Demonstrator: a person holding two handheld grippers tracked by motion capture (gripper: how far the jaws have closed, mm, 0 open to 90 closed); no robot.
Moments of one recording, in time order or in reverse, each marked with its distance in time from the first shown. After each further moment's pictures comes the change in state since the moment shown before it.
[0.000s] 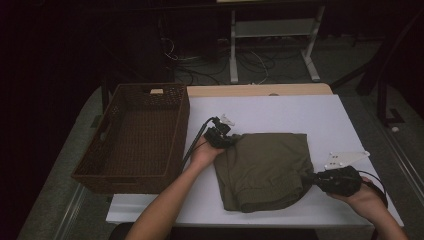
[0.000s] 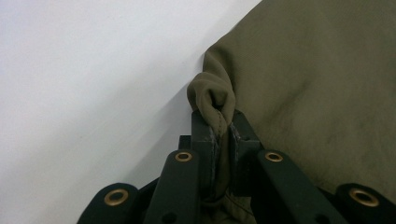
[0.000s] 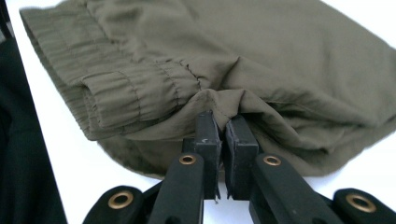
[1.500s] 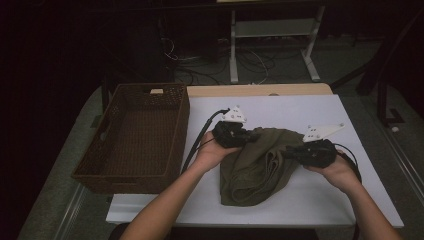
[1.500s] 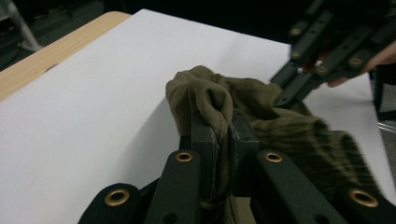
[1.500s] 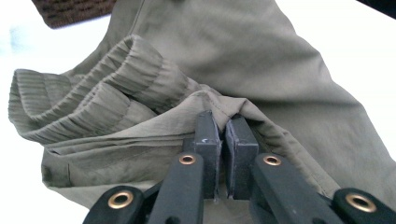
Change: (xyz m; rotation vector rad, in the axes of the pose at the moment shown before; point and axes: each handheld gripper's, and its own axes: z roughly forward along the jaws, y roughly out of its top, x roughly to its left) left arm -0.067 0.047 -0.074 -0.294 -0.237 0.190; right arm -0.022 0.067 0.031 -0.089 0.019 -0.038
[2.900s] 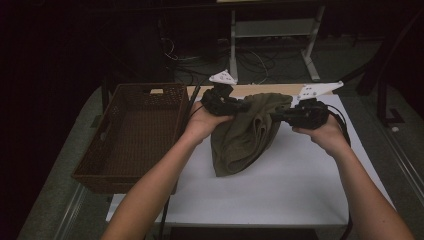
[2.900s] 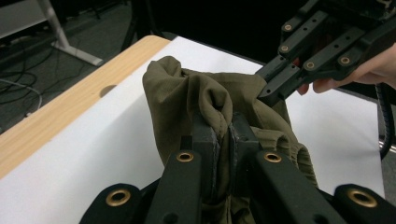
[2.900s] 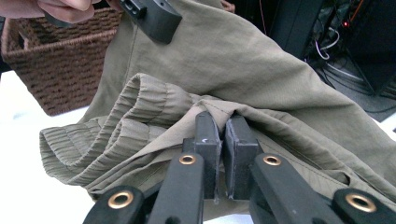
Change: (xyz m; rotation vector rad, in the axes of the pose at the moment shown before) left arm 0.040 0.068 -0.053 0.004 0.096 -0.079; right arm -0.035 0.091 -0.005 -0.153 0.010 -0.018
